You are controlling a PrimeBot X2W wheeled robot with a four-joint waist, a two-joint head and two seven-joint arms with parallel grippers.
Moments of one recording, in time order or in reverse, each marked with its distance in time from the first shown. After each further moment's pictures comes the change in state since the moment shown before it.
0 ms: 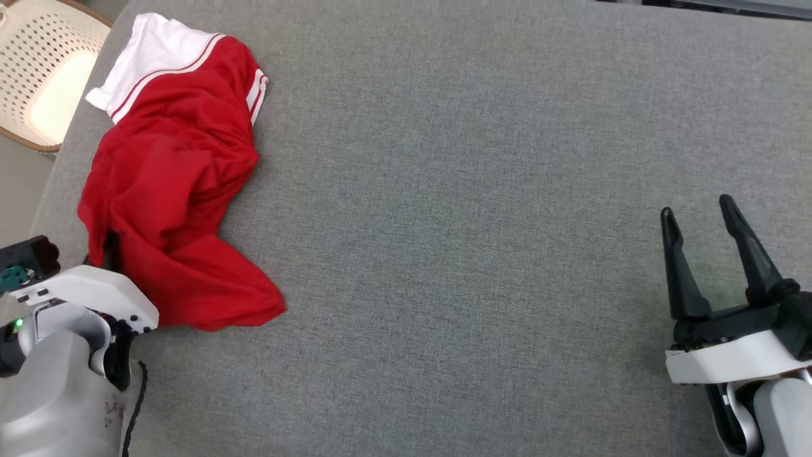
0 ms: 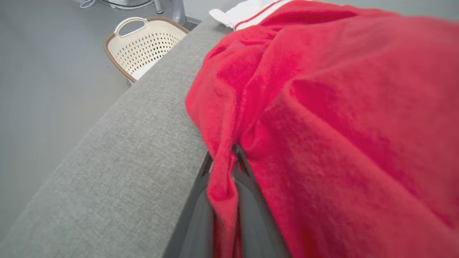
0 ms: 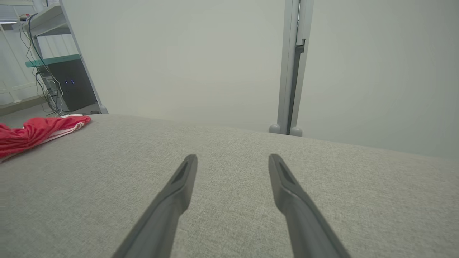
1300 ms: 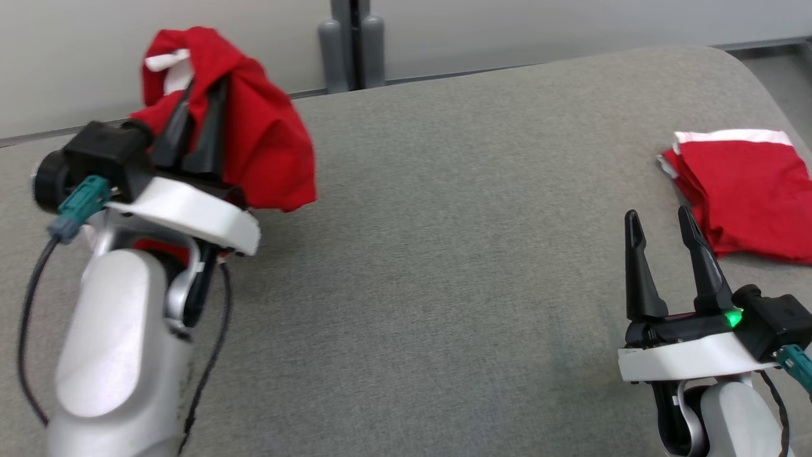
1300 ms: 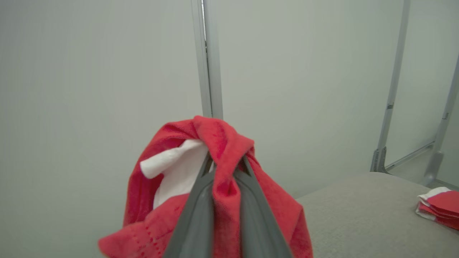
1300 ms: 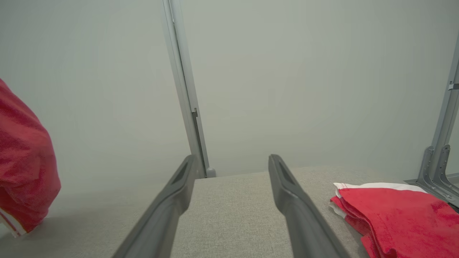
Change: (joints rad) left arm 0.126 -0.051 -0.189 -0.940 0.144 -0.010 0.132; right arm -0.015 0.178 -0.007 0.061 0.047 0.000 -0.026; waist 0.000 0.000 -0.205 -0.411
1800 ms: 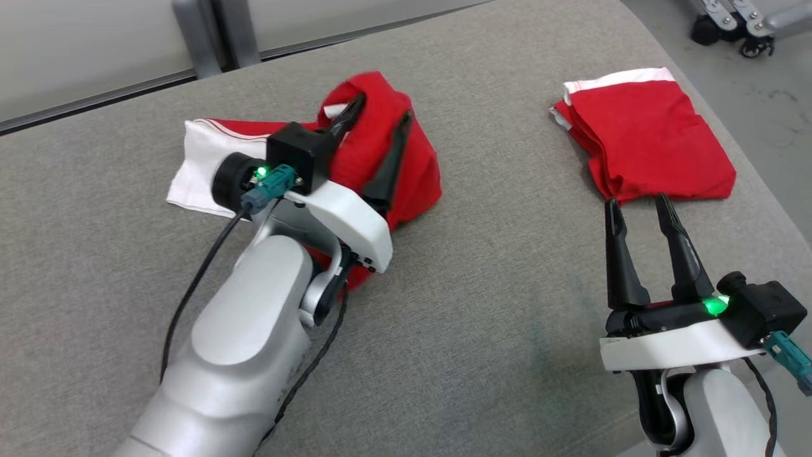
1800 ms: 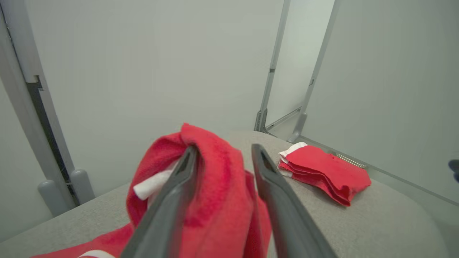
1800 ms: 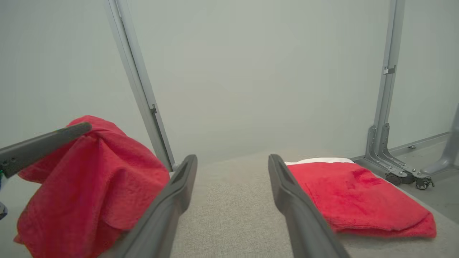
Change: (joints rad) left arm -0.190 -0.117 -0.396 0.348 -0.180 0.077 -0.089; right arm -0.041 0.012 0.053 0.010 0.075 0.000 0.000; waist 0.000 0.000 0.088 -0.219
